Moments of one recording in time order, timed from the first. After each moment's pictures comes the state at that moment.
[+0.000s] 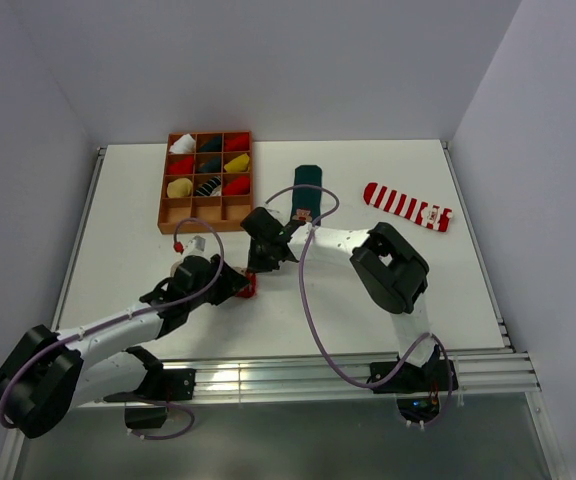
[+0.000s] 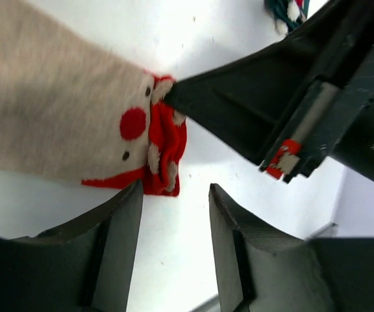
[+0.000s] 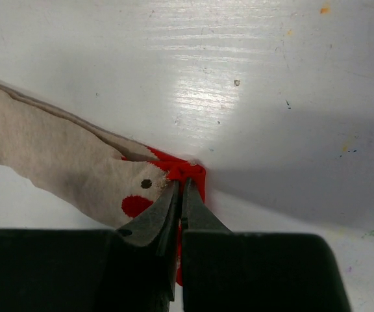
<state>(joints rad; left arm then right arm) -0.63 1.10 0.31 0.17 -0.01 -1.11 0.87 2.02 1.37 -0.38 0.04 0.90</state>
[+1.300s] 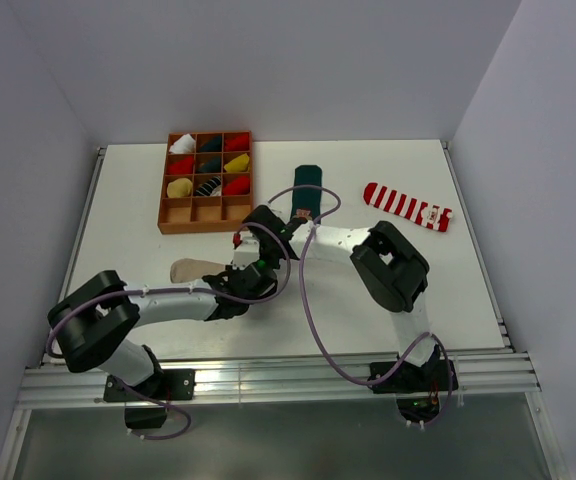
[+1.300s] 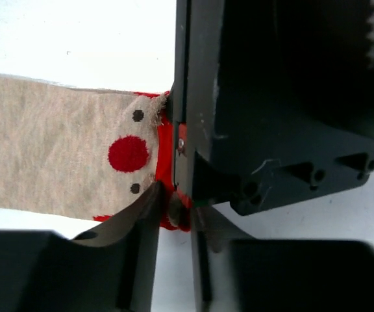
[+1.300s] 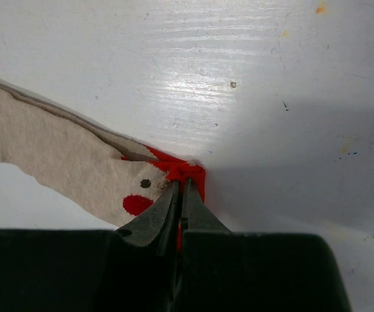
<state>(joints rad) -0.99 1.50 0.68 -0.14 -0.59 -0.73 0.86 2.03 1.37 -0.38 0.01 0.93</state>
